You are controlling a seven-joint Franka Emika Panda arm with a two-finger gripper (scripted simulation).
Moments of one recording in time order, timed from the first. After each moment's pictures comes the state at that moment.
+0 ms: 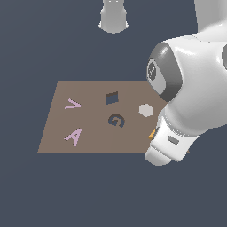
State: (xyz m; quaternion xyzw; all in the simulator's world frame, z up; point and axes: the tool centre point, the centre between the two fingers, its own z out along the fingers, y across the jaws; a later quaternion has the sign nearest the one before) arm 0.098 0.151 0.030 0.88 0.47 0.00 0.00
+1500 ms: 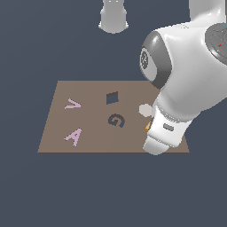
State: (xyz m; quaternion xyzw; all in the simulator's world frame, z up) arm 0.068 0.141 0.034 0.85 0.52 0.00 0.00
